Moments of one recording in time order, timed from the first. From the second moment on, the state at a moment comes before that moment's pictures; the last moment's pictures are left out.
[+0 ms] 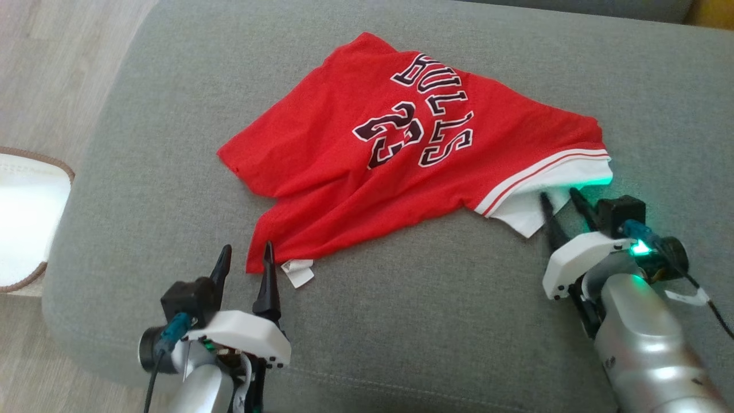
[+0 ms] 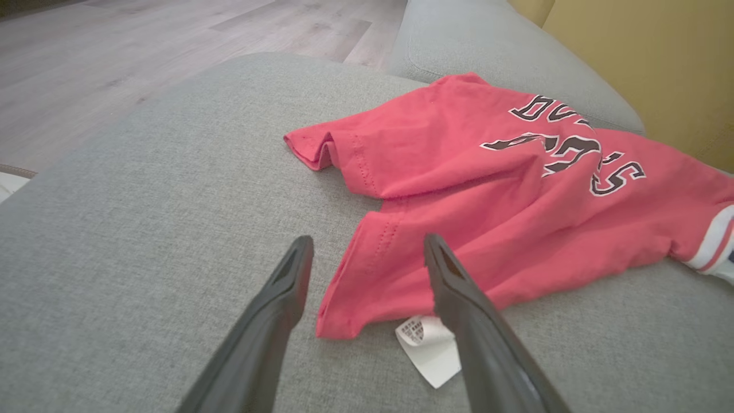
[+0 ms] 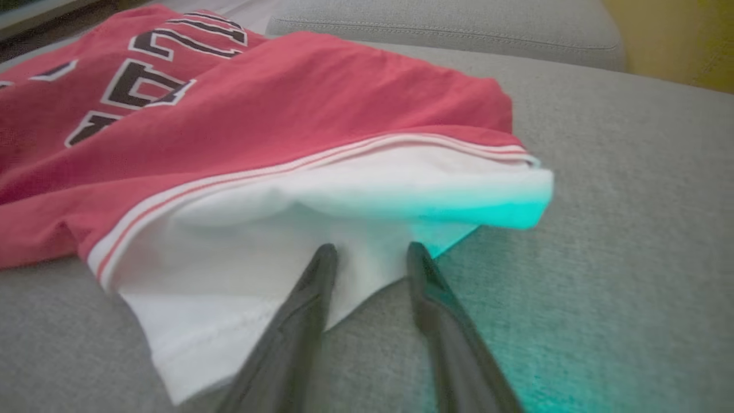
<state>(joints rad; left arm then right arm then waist) -0.11 0.04 -0.31 0.34 -0.33 0.16 -0.25 -0.57 -0.09 0.03 1.06 -0.03 0.13 -0.26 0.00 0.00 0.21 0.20</state>
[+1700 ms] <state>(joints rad) 0.00 0.04 -0.24 0.47 -0.32 0.16 -0.25 -0.18 -0.05 0.04 0.48 0.07 0.13 -0.26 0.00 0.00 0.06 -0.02</state>
